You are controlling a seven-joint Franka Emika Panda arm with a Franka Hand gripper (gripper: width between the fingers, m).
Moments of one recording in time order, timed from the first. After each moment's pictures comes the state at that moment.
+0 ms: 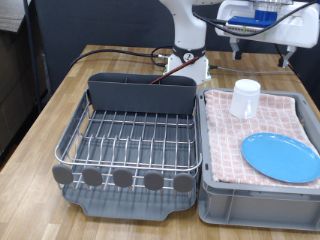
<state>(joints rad) 0.28 -0.19 0.02 -2.42 -0.14 2.46 1.66</state>
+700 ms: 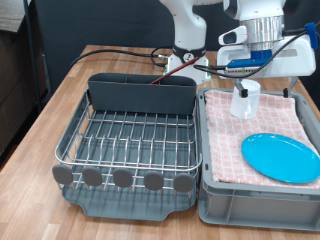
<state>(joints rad) 0.31 -0.06 0.01 -2.54 0.16 2.86 1.42</state>
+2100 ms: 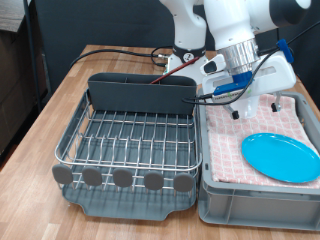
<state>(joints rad) 0.35 0.08 0.01 -2.48 1.25 2.91 0.31</state>
